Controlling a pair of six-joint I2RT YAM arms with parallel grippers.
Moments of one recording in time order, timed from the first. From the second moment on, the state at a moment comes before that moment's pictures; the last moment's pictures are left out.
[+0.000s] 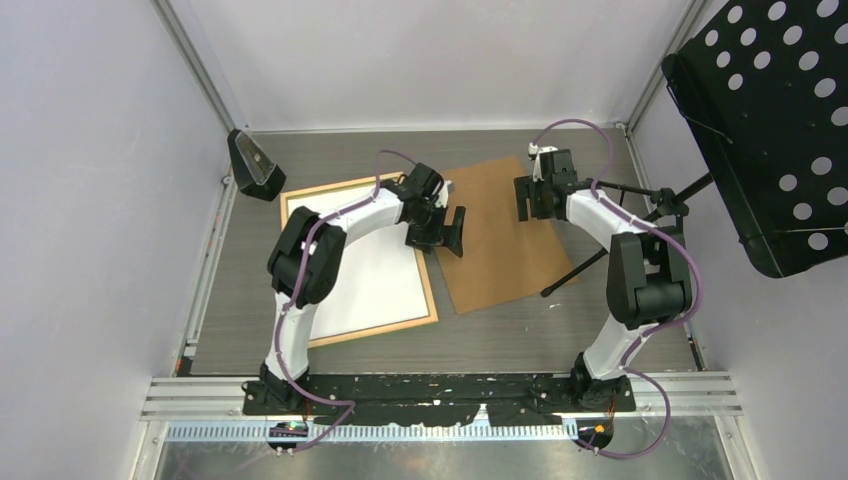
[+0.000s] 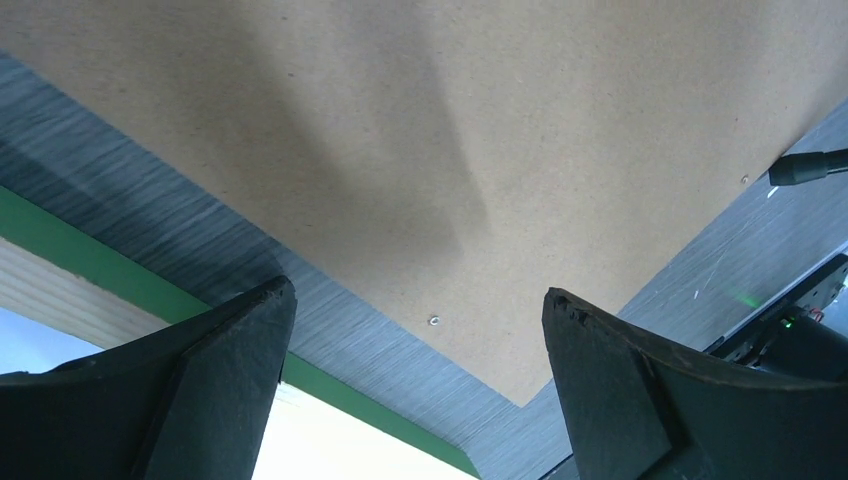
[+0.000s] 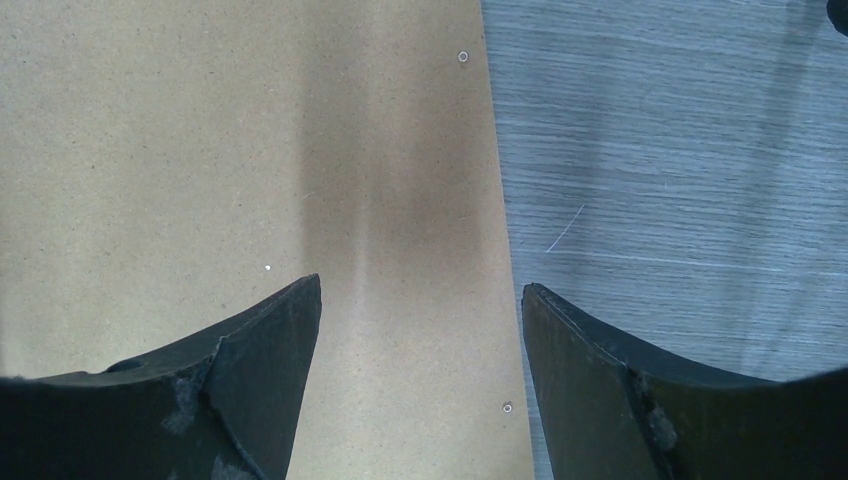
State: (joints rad) left arm -0.62 2.11 1.58 -0.57 0.35 -0.39; right arm 0.15 1.73 1.16 -0.32 0.09 -0.01
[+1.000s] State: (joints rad) left arm -0.59 2.14 1.62 -0.58 0.39 -0.48; right arm 0.08 1.96 1.36 -0.40 0.00 -0.03
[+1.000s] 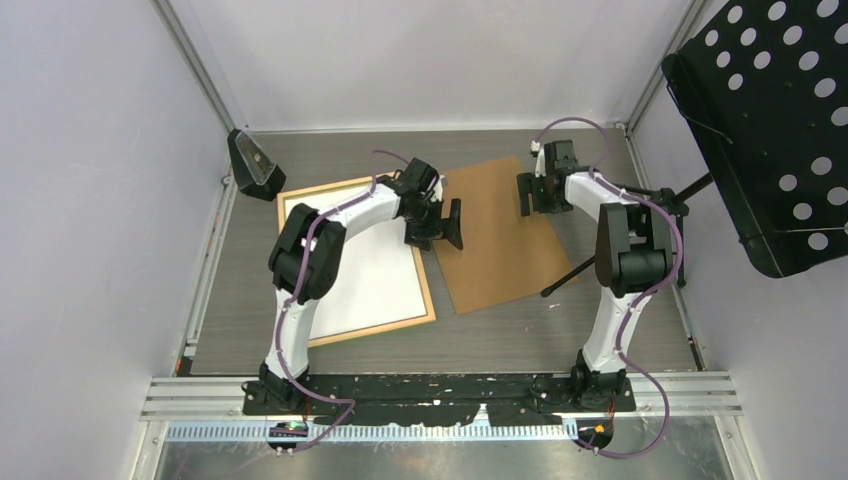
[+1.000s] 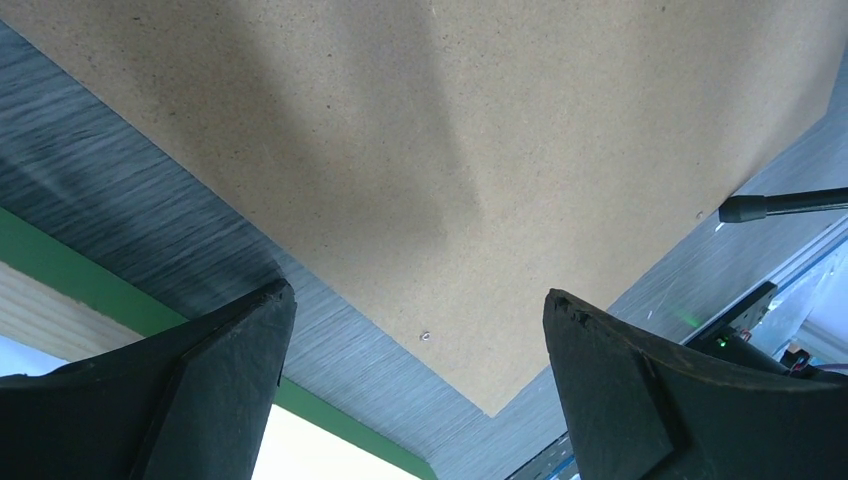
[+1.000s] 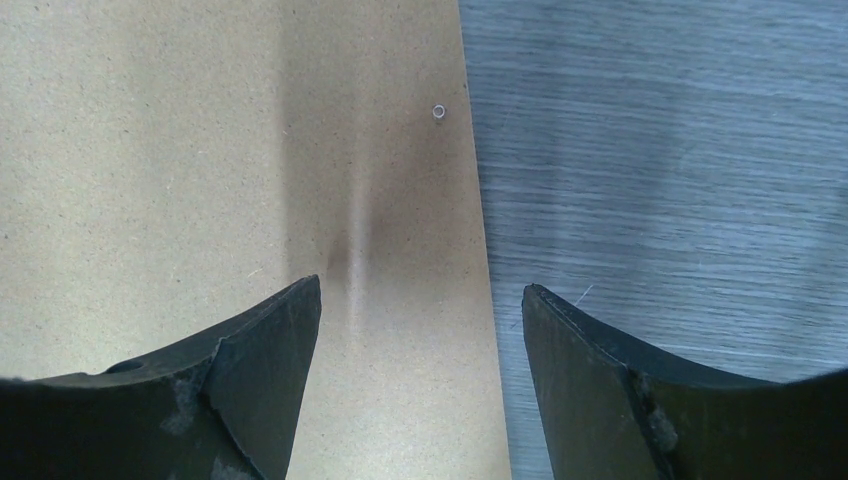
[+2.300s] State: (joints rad) left arm -0.58 2.21 1.70 -0.63 0.47 -0.55; right arm -0.01 2.03 1.44 -0.47 -0.30 -0.09
